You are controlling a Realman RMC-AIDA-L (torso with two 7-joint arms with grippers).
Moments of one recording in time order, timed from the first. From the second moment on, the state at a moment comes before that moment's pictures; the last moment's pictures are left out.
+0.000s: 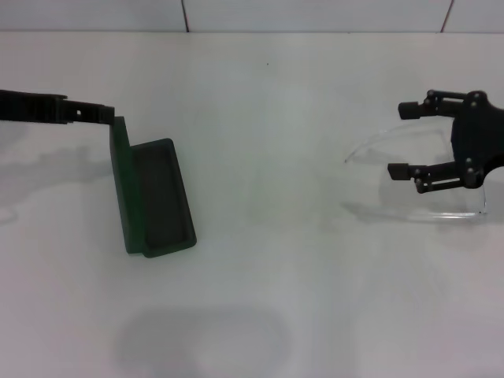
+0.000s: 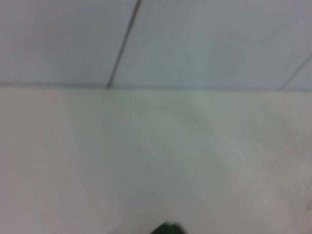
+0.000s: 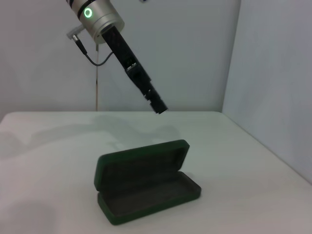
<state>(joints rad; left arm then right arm) -0.47 -2.08 0.83 1.42 2.36 1.58 -2.53 0.46 1.99 -0.92 -0.95 -1.82 -1.60 1.27</state>
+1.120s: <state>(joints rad) -0.56 -2.09 1.06 1.28 2.59 1.50 -2.76 0.47 1.96 -0.92 -0.98 -1.81 -1.63 1.27</state>
